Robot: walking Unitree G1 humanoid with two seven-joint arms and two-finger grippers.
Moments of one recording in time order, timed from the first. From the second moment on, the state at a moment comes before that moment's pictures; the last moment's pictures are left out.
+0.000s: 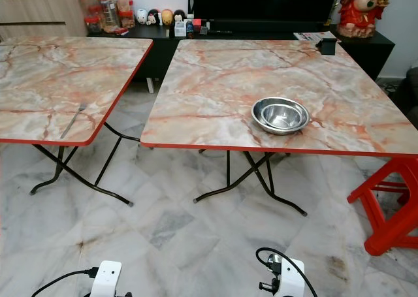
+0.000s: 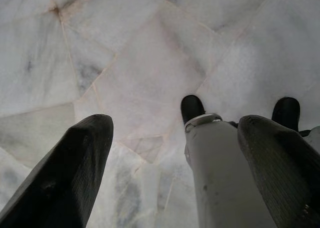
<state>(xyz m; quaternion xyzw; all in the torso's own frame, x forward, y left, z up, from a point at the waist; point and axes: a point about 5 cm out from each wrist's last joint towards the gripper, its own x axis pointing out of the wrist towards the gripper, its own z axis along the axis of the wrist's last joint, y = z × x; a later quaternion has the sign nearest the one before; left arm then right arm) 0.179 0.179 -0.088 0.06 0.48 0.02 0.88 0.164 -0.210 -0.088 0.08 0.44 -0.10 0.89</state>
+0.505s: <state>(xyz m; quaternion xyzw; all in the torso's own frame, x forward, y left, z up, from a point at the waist) 0.179 0.182 -0.087 0.06 0.48 0.02 0.88 0.163 -0.211 -0.089 0.07 0.45 -0.11 0.88</state>
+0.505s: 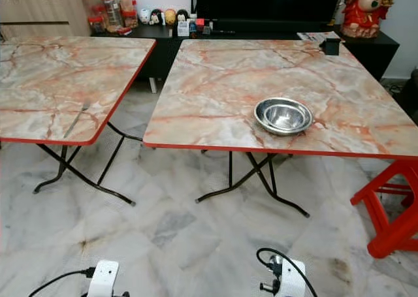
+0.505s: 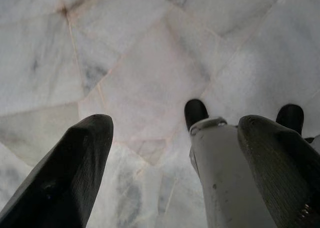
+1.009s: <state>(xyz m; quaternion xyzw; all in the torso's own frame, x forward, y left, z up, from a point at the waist) 0.179 0.180 -0.087 0.06 0.48 0.02 0.88 0.162 -0.209 -0.089 0.07 0.45 -0.11 0.88</state>
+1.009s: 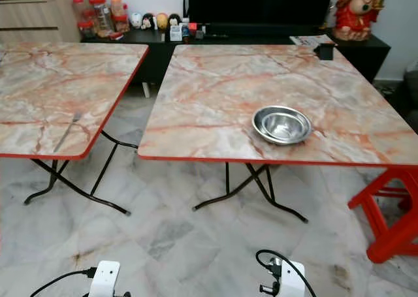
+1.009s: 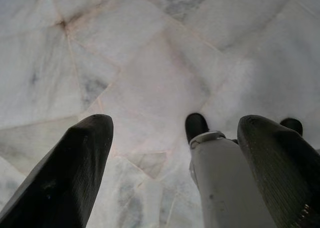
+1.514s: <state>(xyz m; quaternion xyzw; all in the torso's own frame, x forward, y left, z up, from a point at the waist) 0.178 0.183 -0.088 0.07 0.48 0.02 0.88 0.161 -0.206 -0.090 0.08 0.46 -0.10 0.88</state>
